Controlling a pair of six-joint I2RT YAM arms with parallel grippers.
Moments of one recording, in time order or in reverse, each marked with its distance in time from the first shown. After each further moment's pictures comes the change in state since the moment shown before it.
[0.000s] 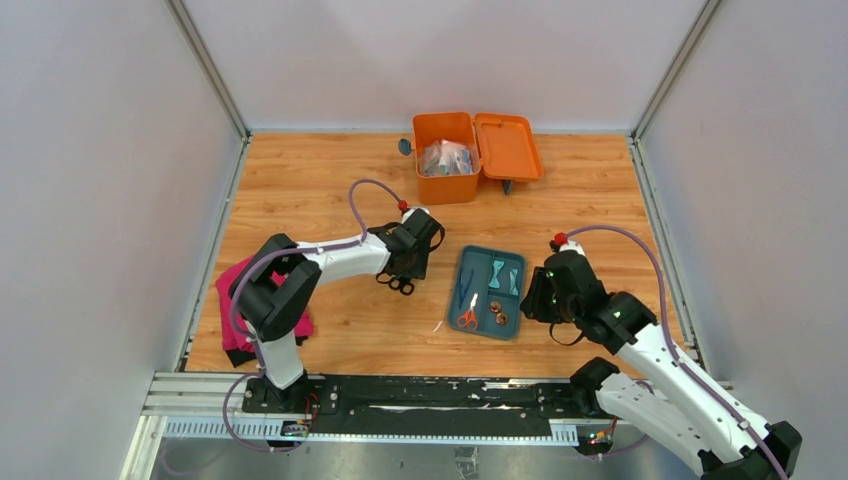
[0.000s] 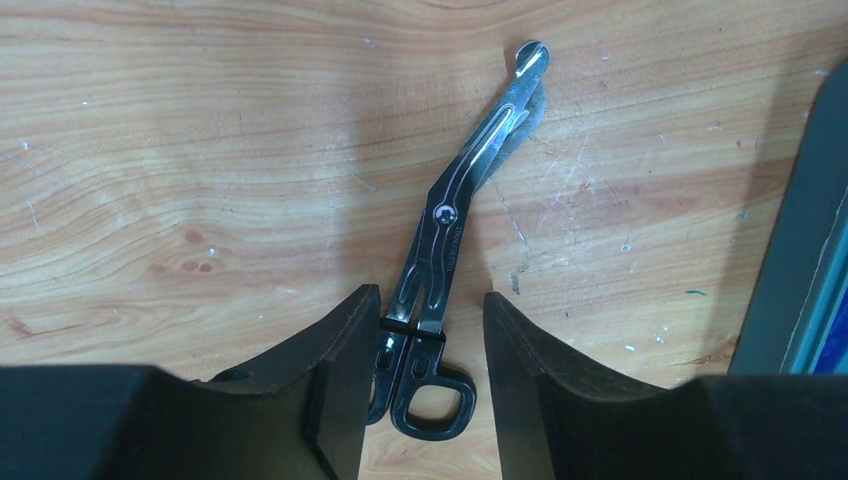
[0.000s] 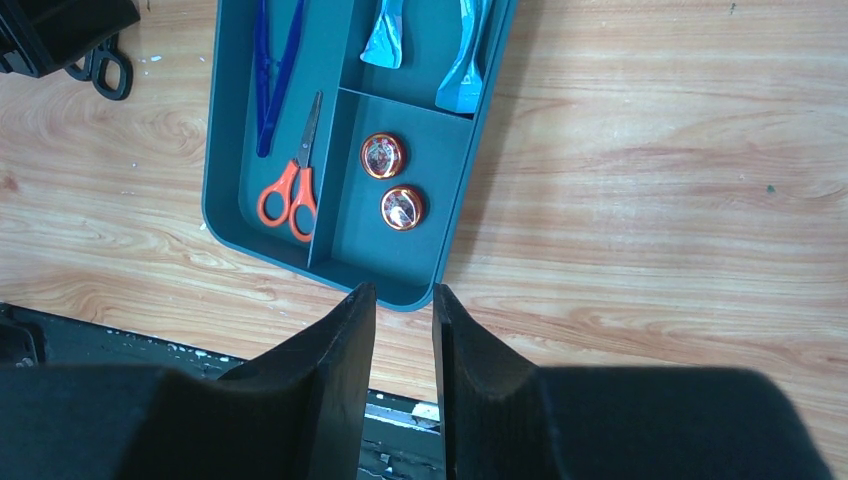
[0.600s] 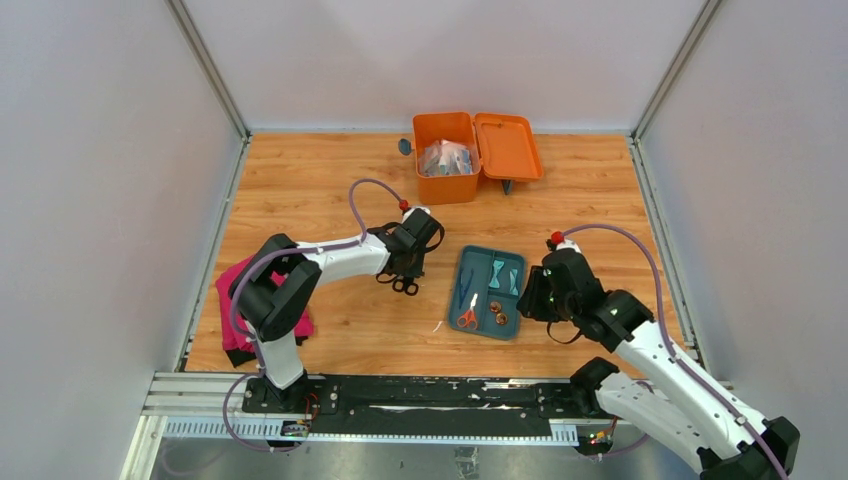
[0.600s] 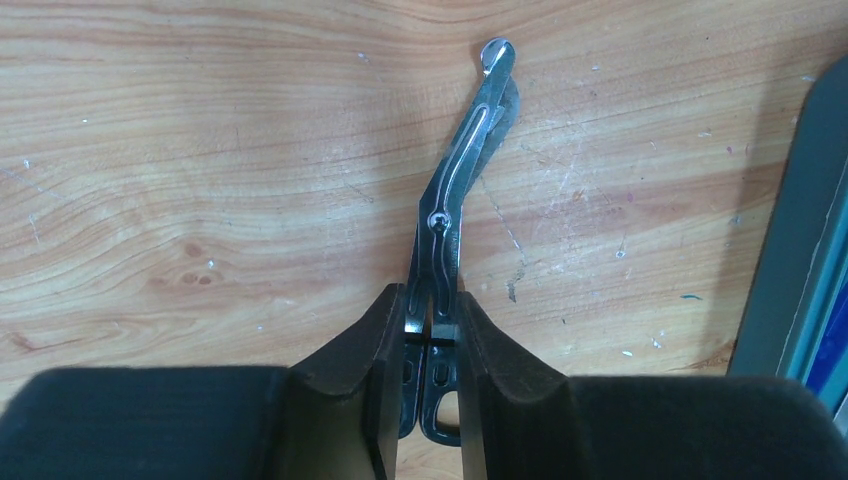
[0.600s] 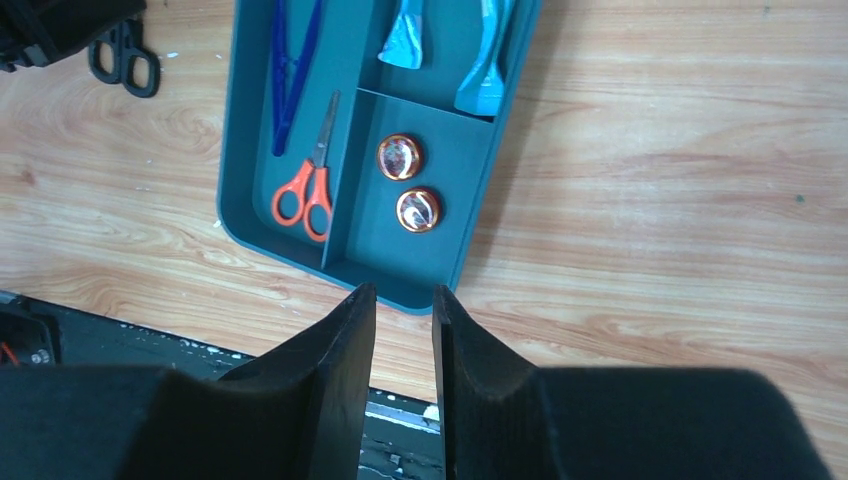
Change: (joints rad) left arm 0.006 -0.003 -0.011 0.031 0.009 0.022; right arm 0.000 0.019 0.000 0.014 -0.017 0.000
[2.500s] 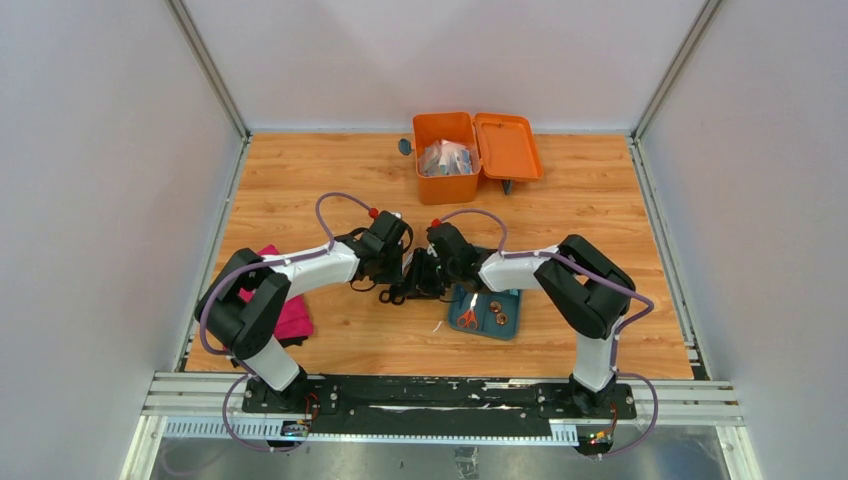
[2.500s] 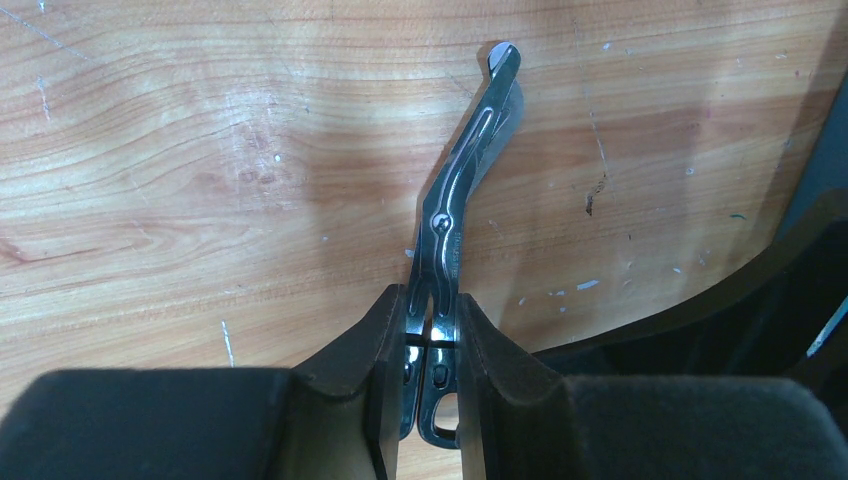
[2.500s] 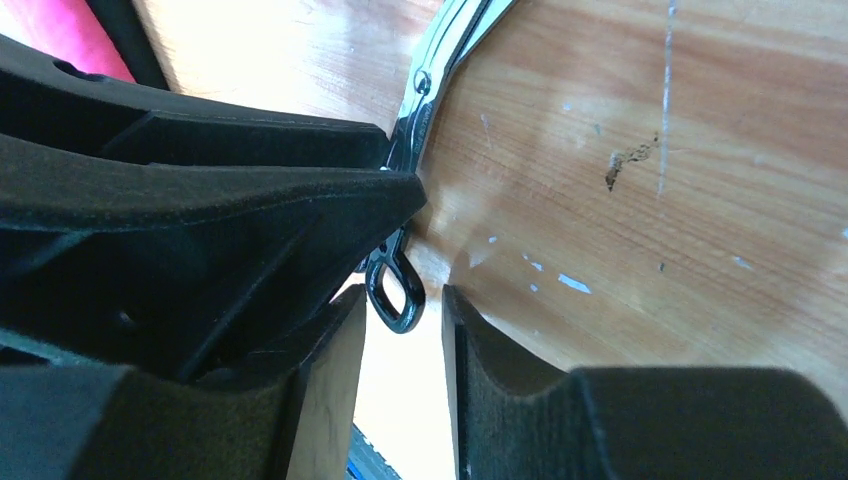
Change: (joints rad) left arm 0.117 -0.177 -0.195 0.039 0.178 -0.060; right arm 0.220 1.142 0.300 0.941 -0.457 0.327
